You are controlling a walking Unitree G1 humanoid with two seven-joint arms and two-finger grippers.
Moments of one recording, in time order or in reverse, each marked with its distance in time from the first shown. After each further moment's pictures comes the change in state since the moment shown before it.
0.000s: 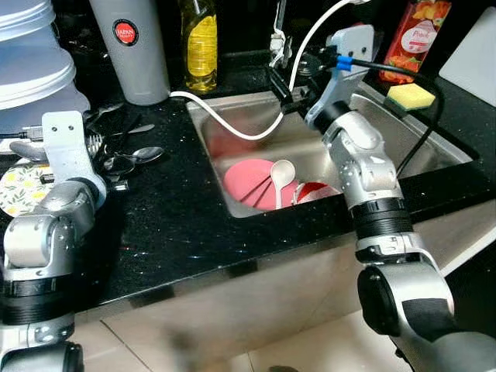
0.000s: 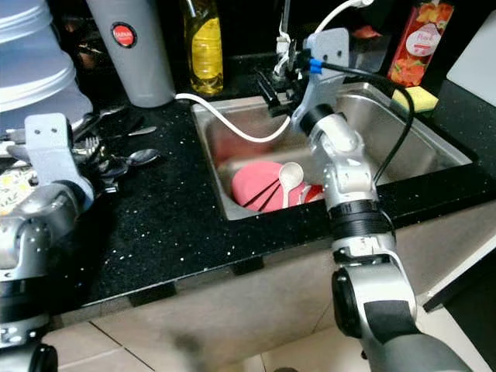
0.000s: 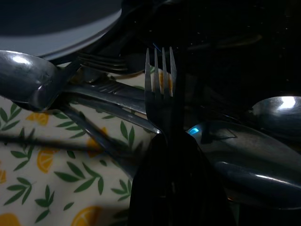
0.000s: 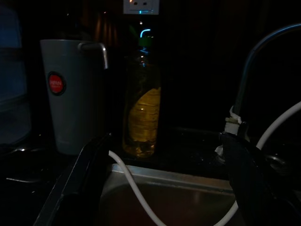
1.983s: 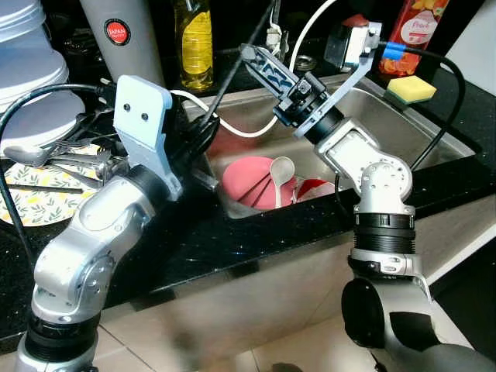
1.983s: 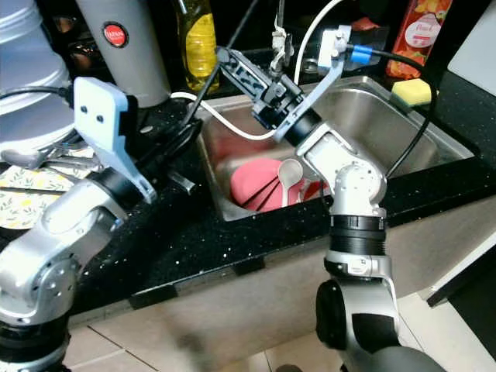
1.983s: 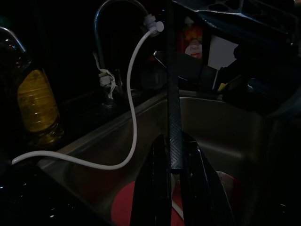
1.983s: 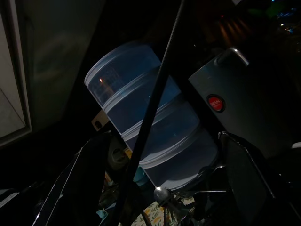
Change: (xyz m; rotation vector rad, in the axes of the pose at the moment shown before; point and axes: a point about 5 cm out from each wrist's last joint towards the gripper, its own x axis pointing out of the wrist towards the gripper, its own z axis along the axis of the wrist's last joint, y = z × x) left arm -0.096 -0.103 0.042 0.134 -0.542 -0.890; right arm -0.020 0.039 0.022 0.892 -0.006 0.422
